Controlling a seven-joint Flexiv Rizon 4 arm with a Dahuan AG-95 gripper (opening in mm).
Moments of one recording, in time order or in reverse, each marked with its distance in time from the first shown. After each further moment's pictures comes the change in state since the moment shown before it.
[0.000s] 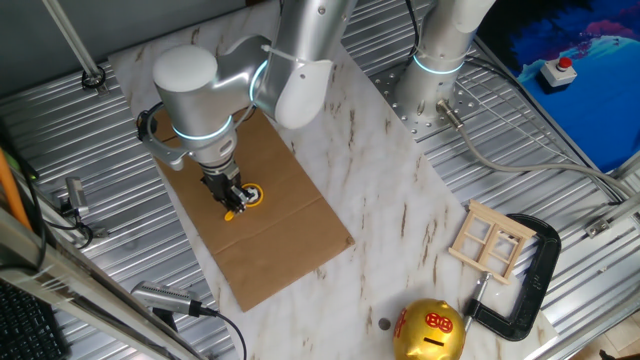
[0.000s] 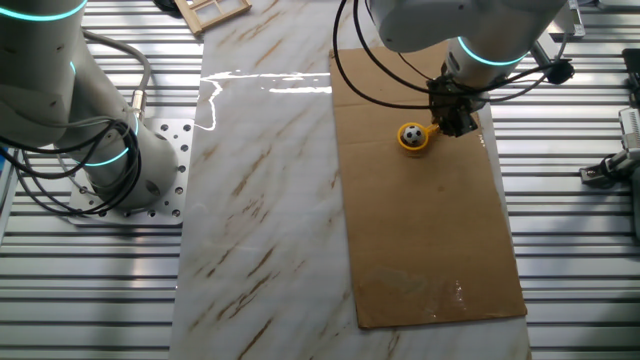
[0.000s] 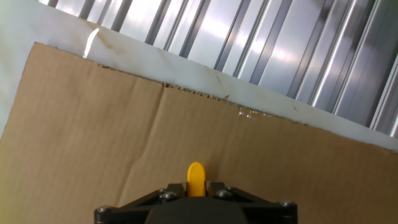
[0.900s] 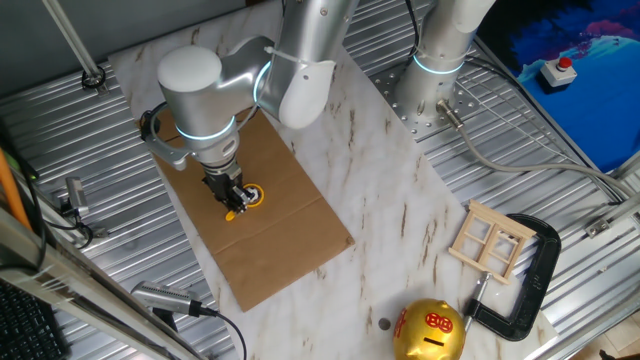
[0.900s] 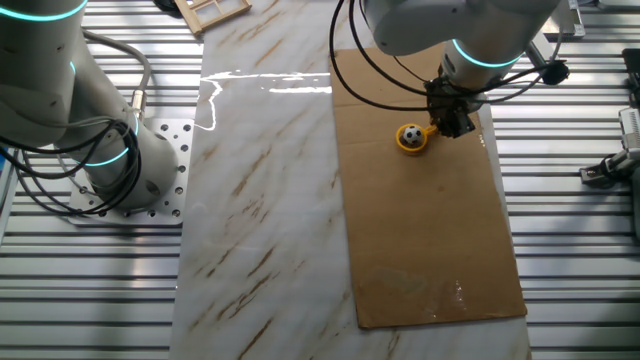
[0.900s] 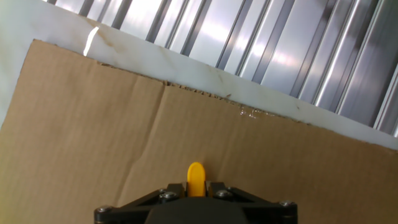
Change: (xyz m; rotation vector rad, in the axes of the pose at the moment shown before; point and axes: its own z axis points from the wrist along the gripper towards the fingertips) arm 0.001 0.000 0.003 0.005 -0.007 -0.003
